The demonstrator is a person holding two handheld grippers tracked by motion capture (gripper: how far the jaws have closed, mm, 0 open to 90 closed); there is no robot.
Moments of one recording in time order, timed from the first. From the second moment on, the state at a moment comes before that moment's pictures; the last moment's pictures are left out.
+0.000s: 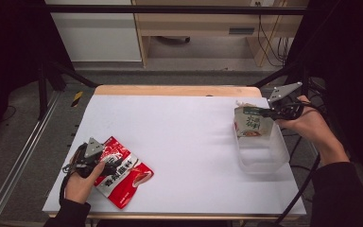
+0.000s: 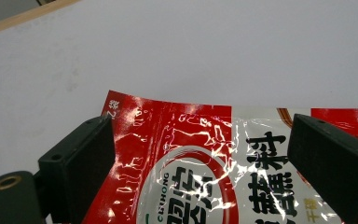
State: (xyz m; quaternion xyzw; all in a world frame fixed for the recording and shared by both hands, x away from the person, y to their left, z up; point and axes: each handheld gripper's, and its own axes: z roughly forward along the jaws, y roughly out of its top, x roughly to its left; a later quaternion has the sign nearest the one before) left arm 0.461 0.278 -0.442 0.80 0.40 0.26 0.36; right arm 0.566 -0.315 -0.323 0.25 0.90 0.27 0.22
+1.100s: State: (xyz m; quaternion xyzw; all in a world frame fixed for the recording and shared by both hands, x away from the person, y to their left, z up) left arm 0.460 0.280 -0.442 0.80 0.40 0.26 0.36; right arm 0.570 -0.346 -0.348 0.36 0.86 0.26 0.24
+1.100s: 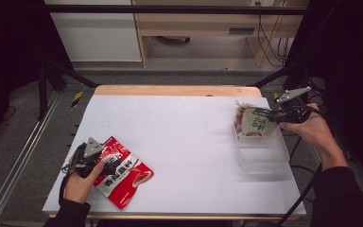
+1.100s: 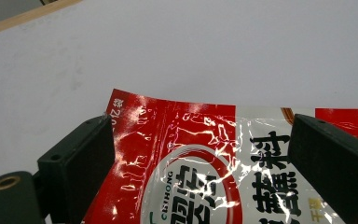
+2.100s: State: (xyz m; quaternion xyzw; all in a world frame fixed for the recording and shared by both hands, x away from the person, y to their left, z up) left arm 0.460 0.283 -0.441 0.80 0.40 0.26 0.36; right arm 0.559 -0.329 -0.340 0.36 0.85 0.28 0.27
